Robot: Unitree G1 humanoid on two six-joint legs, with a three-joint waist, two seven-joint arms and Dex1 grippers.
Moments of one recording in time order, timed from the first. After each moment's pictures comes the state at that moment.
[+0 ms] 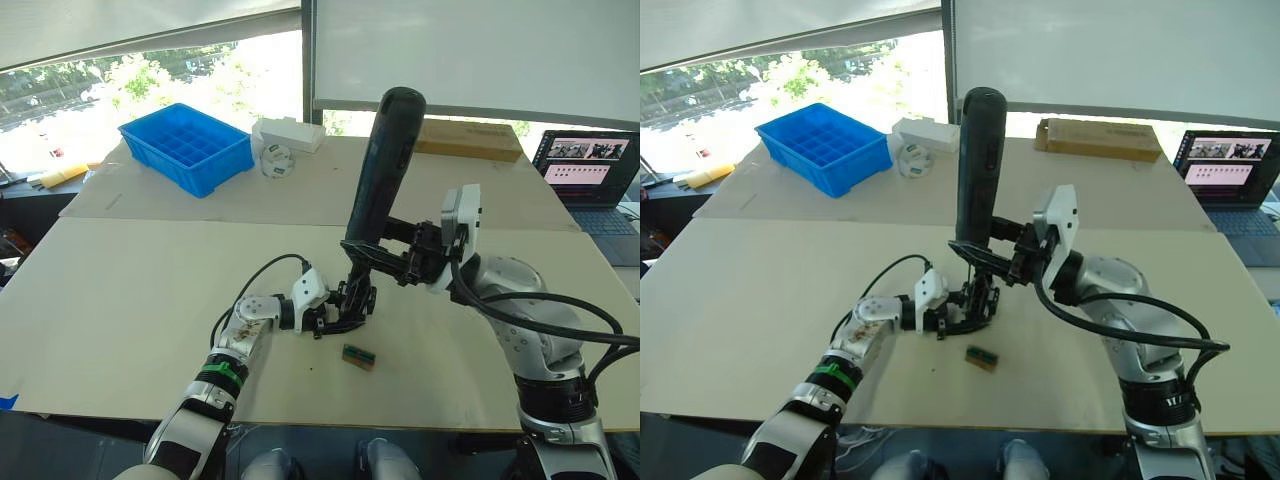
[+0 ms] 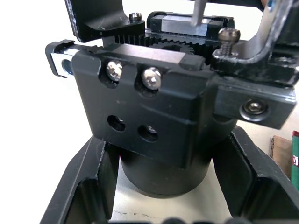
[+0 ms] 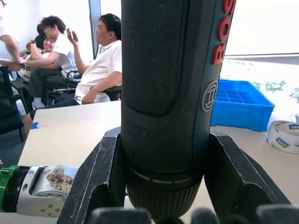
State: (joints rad) left arm -0.61 0.17 -0.21 0.63 -0.12 -0.13 -1.13; right arm -0.49 -0.47 -0.02 -0.36 0.64 0.49 0.80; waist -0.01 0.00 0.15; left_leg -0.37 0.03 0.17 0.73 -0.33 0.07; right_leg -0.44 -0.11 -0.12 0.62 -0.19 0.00
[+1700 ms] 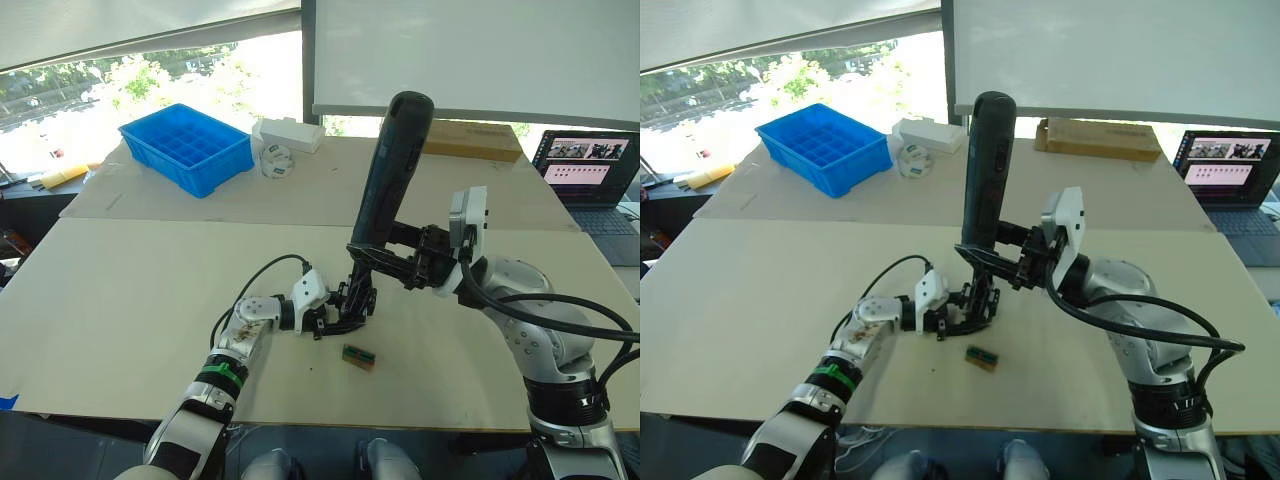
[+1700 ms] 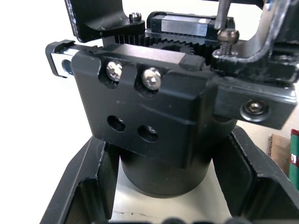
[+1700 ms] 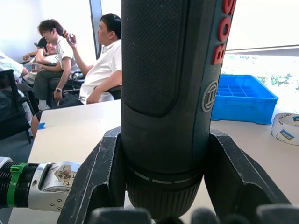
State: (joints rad) left arm -0.60 0.17 -0.22 0.62 -0.12 -0.13 -1.13; right arm -0.47 -0.51 -0.03 -0.36 0.69 0.51 0.80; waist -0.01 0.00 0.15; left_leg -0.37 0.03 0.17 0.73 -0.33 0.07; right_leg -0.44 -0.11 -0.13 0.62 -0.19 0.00
